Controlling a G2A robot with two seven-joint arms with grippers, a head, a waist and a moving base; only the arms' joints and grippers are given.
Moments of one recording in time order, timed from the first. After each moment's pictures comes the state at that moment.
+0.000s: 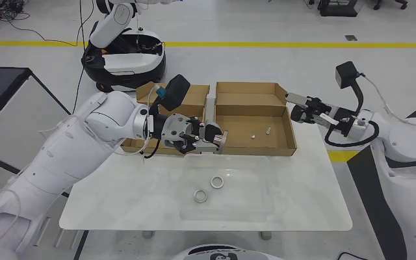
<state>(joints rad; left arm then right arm) 0.68 -0.80 -0.69 -1.72 -0.13 -1.01 -0.66 -1.40 -0.84 1.67 -2.04 0.20 0.33 0.95</state>
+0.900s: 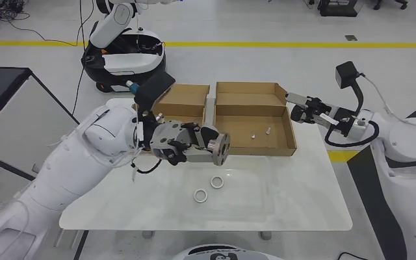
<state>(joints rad) 0.86 -0.83 -0.85 -1.88 -0.42 -1.01 -0.66 -1.40 -0.84 1.67 -2.04 0.20 0.33 0.95</state>
